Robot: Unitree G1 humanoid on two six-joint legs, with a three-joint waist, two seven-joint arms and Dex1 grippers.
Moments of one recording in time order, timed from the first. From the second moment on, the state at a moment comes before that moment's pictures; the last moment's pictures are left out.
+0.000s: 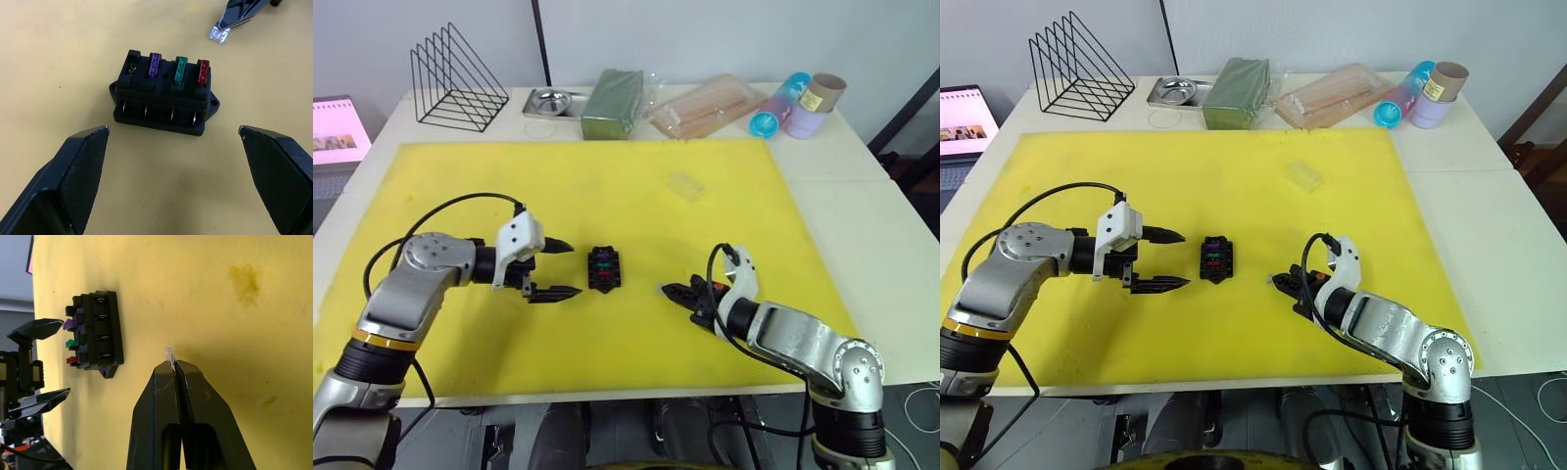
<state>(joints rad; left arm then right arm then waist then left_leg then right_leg) -0.40 0.79 -0.10 -0.10 -0.35 0.40 -1.21 -0.11 -0.35 -0.11 -0.45 1.95 0.97 -0.86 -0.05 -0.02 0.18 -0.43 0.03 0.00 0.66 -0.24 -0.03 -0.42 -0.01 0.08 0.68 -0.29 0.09</state>
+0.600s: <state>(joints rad) -0.43 0.77 -0.11 -0.07 -0.34 0.40 -1.21 -0.38 -0.96 0.02 -0.29 1.95 1.21 -0.15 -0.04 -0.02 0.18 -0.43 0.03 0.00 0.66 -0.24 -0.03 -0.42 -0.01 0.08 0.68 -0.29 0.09</state>
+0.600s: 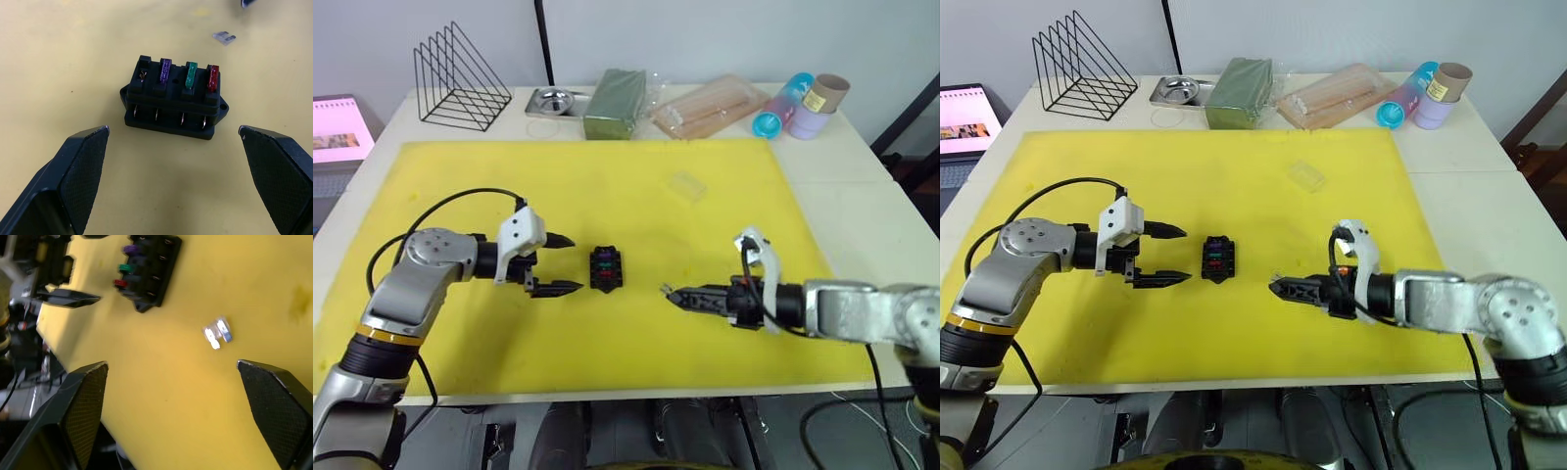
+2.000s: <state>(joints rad) -0.42 0.79 -0.10 -0.12 -0.36 0.40 -1.26 -0.92 -0.75 0.50 0.22 0.69 1.30 1.25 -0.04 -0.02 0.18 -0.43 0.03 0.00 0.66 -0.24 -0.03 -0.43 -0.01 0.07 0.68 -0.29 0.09</state>
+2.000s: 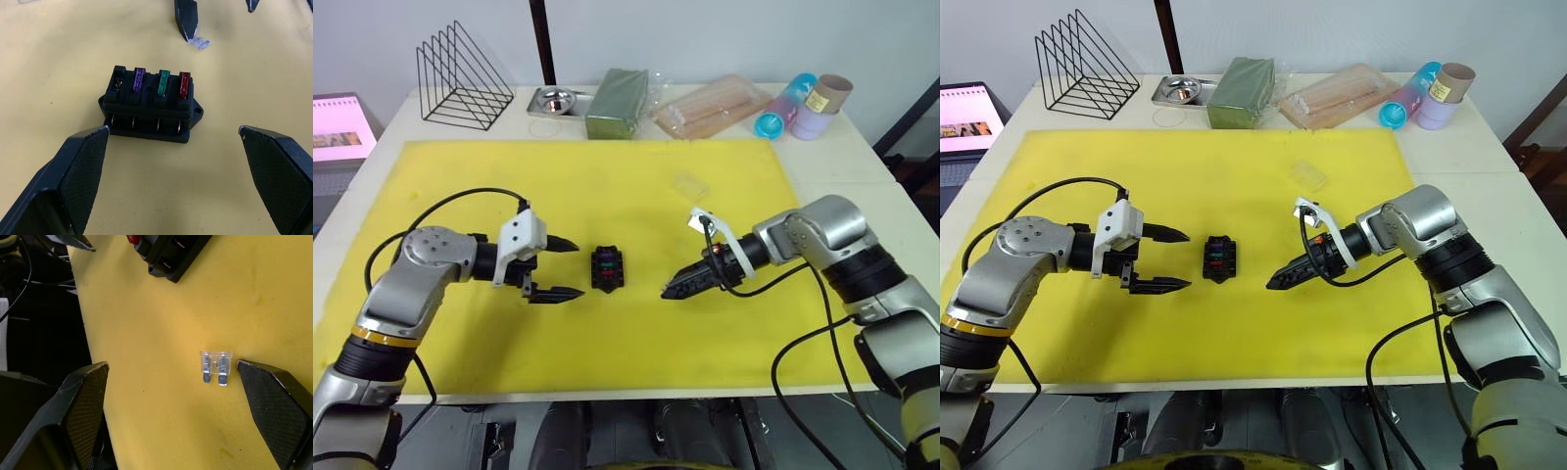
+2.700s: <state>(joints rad) -0.40 0.79 -0.10 -0.12 -0.36 0.38 -1.22 -0.95 -0.68 0.53 0.36 0.54 1.28 1.35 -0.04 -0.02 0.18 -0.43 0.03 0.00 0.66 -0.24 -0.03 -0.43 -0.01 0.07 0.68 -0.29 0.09</state>
